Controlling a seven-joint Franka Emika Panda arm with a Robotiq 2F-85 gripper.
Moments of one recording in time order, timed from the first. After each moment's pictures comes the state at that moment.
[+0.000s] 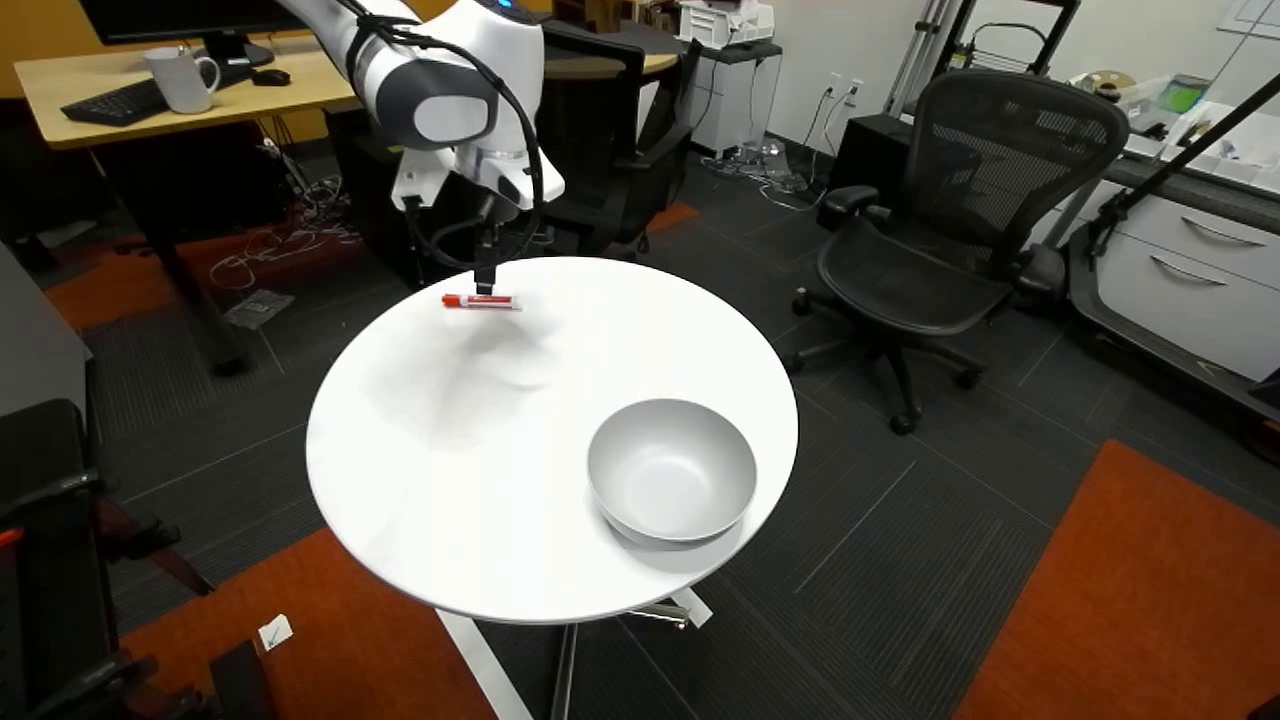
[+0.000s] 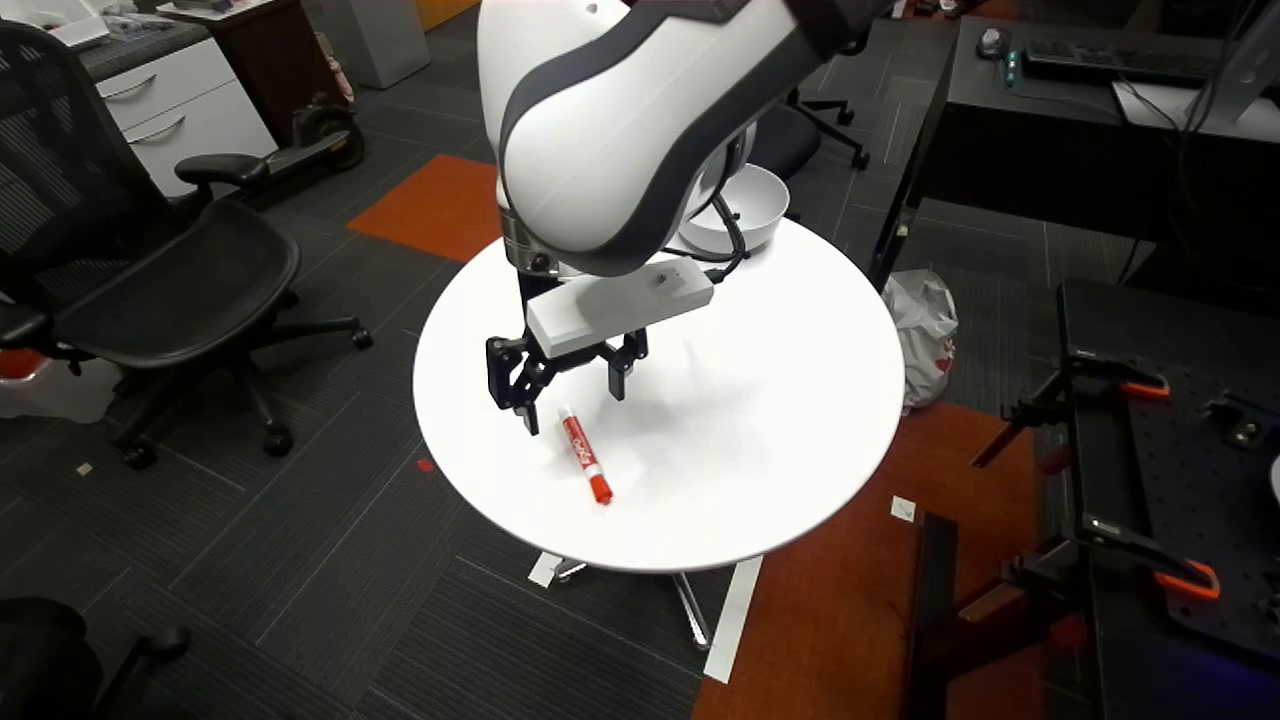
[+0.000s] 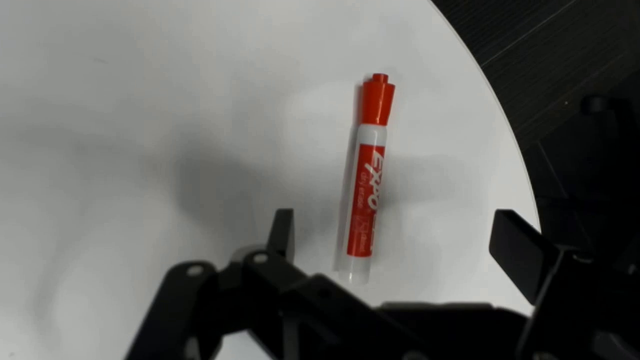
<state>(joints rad) 0.14 0.76 0.03 -1.62 0.31 2.36 0.52</state>
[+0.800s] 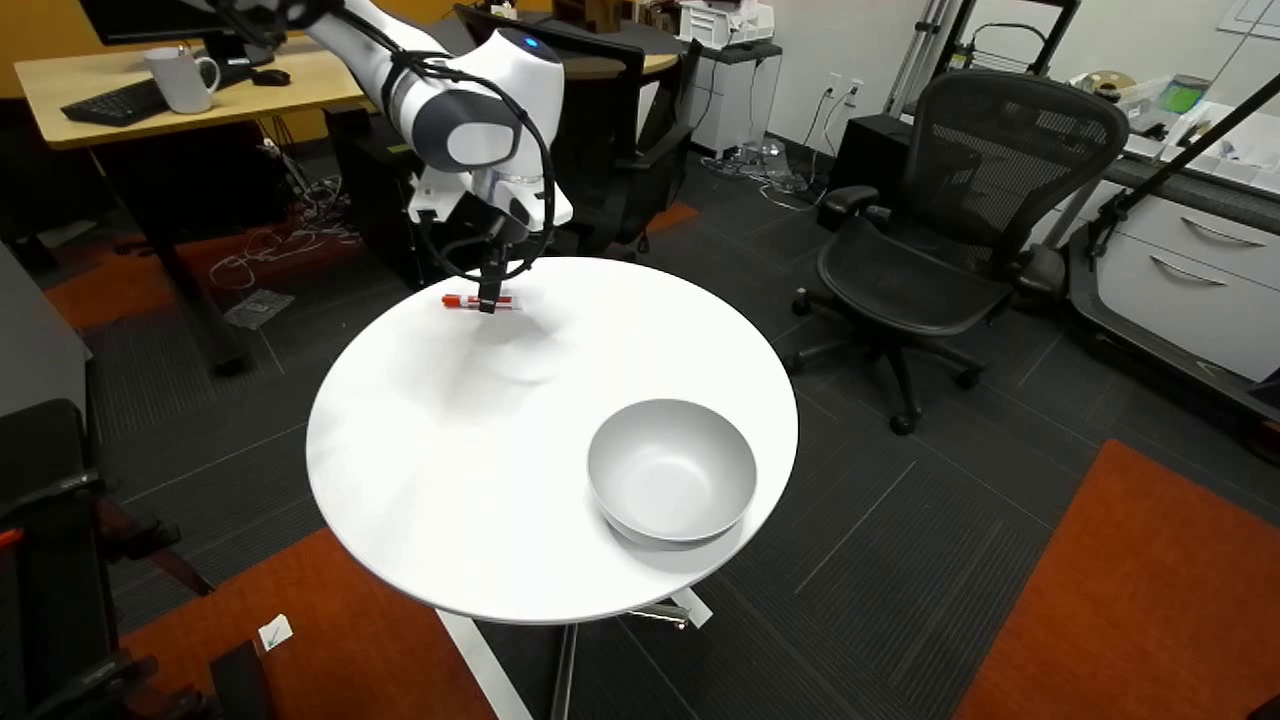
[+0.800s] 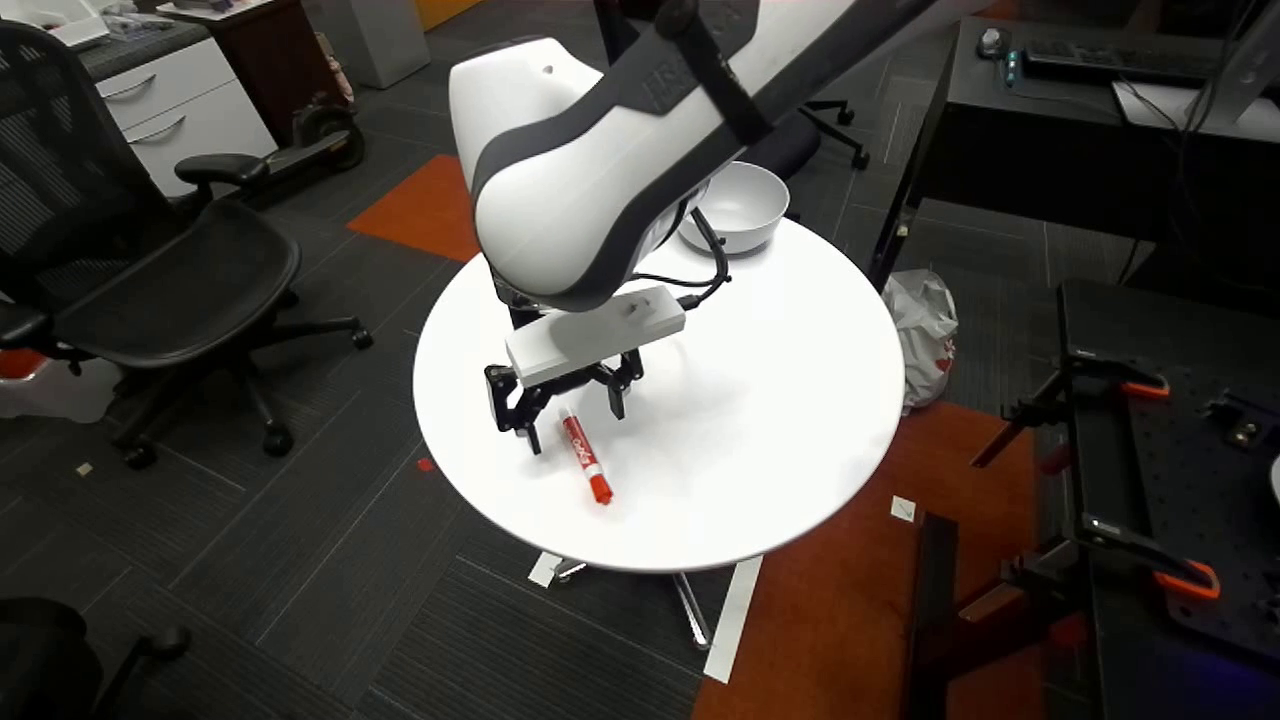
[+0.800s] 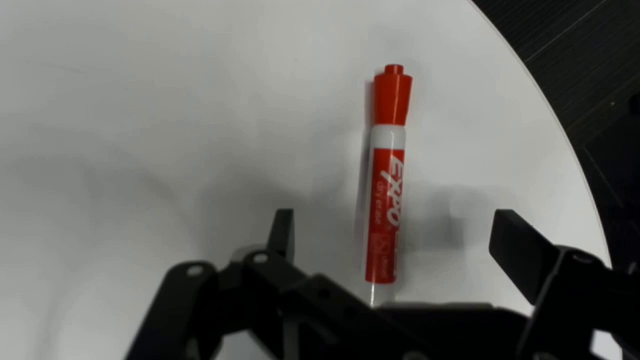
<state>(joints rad) 0.15 0.90 0.01 -1.46 0.28 2.25 0.62</state>
